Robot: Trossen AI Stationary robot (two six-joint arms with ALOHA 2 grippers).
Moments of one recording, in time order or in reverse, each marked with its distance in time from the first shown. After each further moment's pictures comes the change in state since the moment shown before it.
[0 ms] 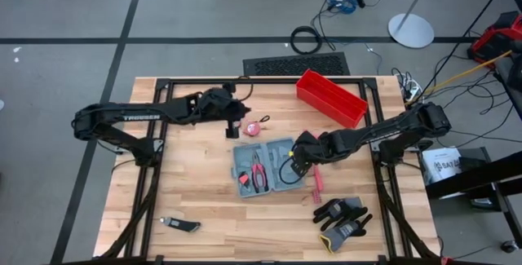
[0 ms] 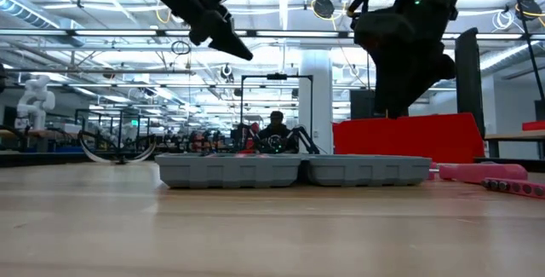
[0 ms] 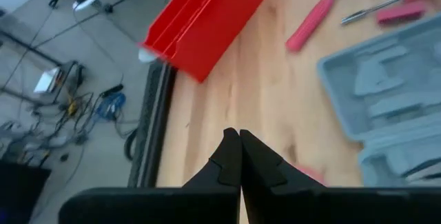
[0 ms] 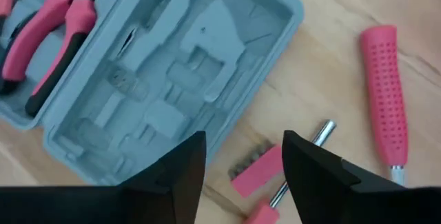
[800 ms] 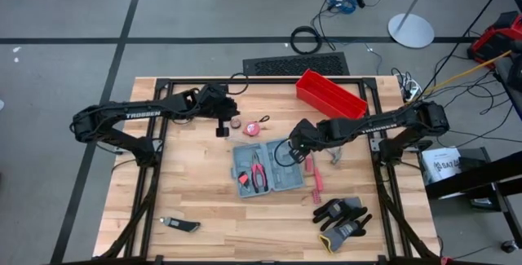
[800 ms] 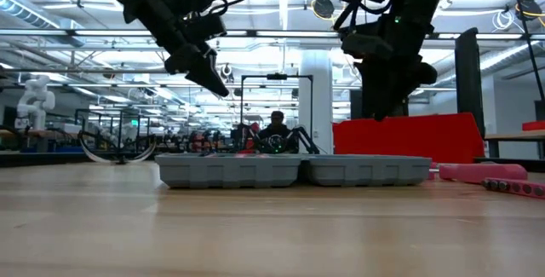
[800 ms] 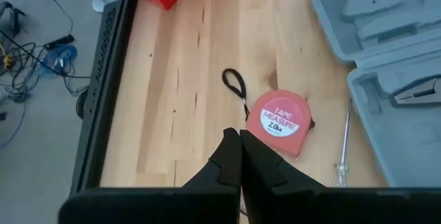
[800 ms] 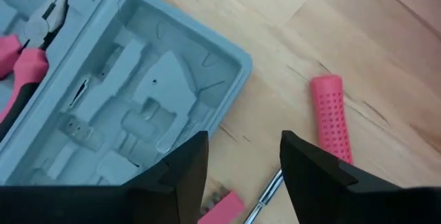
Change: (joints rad) left arm 0.165 -0.007 -0.121 -0.068 0.191 -0.002; right arm -0.154 0.000 0.000 0.016 0.002 -0.143
